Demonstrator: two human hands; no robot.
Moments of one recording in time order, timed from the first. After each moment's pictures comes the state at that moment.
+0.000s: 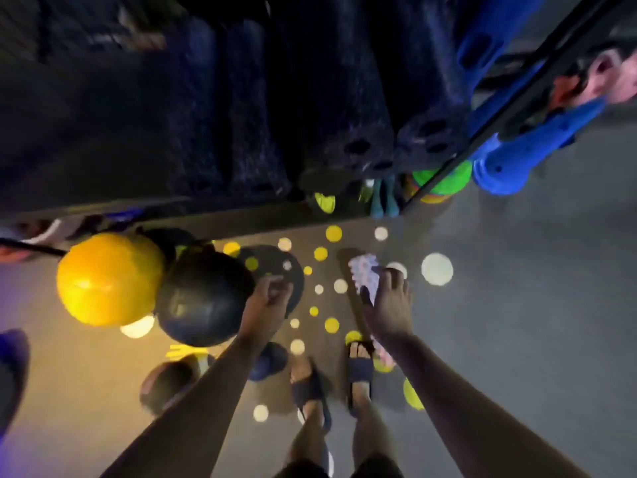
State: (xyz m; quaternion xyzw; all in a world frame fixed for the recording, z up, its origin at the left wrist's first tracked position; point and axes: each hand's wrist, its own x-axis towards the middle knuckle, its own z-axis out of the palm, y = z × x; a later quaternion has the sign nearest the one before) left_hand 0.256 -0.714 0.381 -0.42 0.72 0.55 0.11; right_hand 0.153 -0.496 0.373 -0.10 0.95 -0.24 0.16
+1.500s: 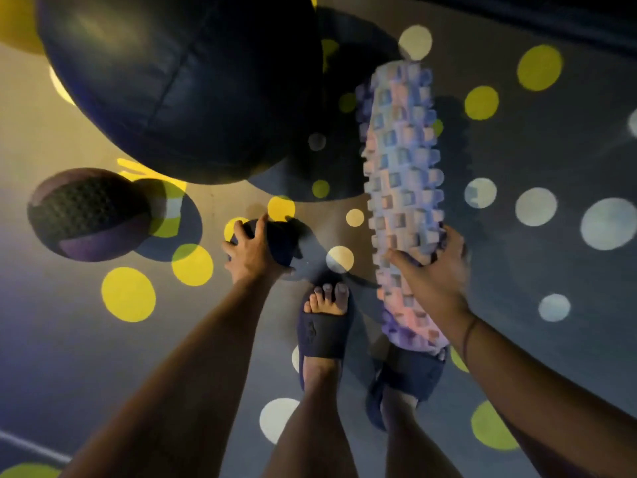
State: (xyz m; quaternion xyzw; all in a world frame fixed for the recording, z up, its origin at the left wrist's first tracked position) left_hand 0.488 -0.712 -0.168 -0.59 0.70 0.22 0.34; right_hand 0.278 -0.513 -0.145 -0.07 0.90 -0.27 0.33
